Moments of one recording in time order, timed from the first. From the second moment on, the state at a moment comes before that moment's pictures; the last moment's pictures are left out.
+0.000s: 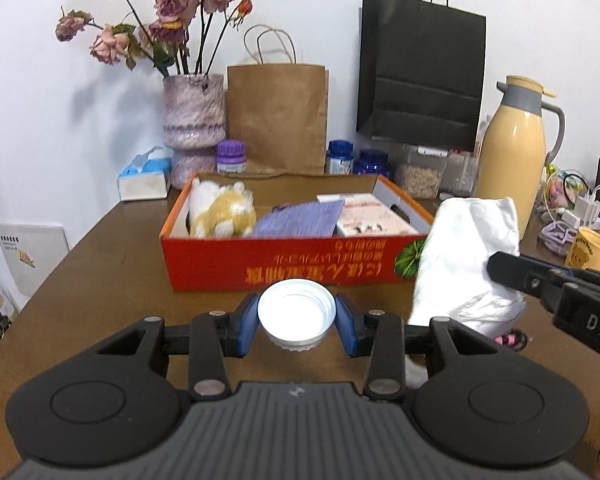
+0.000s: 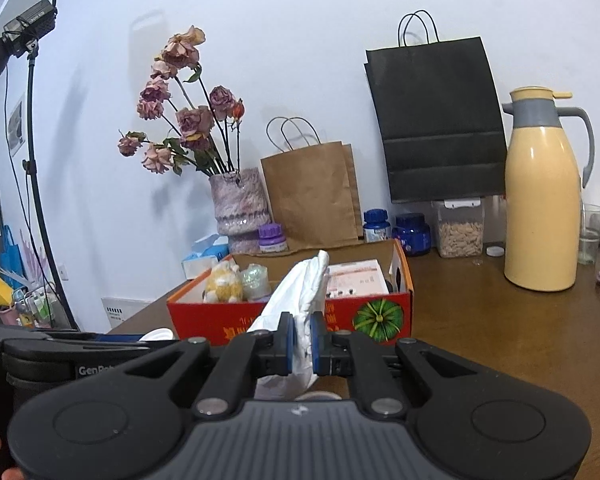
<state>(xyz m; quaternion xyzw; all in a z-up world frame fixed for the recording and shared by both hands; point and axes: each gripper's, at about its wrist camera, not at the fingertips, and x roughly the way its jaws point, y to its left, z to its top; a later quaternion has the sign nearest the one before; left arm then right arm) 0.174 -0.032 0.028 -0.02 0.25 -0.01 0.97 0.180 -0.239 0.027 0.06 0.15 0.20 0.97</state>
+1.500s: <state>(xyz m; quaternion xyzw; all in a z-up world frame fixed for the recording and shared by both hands) 0.336 -0.019 0.043 -0.05 0.21 0.02 0.98 0.366 -0.196 0.061 0.04 0.16 0.17 0.97</state>
